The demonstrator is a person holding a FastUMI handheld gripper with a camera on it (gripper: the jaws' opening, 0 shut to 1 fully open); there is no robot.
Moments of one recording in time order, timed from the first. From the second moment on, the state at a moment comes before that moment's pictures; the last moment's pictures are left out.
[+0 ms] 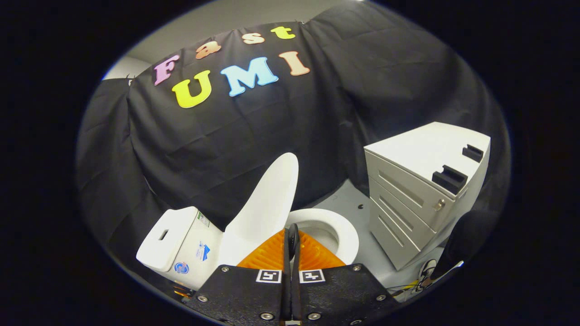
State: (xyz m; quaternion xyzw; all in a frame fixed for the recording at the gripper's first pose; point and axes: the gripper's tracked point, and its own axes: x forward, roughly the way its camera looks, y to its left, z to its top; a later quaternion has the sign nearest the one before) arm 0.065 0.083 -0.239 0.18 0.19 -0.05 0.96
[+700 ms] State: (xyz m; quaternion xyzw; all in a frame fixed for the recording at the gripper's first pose) arm 0.069 0.161 -0.160 0.08 0.14 -0.02 0.99
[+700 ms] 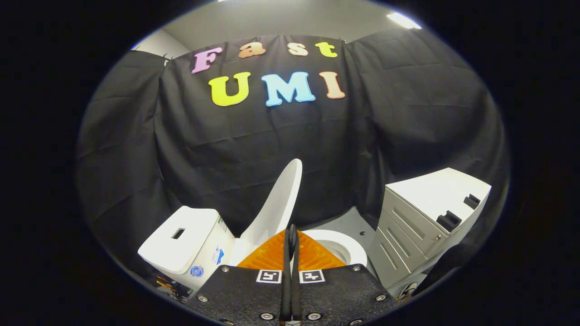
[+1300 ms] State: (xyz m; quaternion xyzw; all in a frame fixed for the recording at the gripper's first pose) arm 0.069 0.227 -0.119 0.04 0.10 0.01 0.99
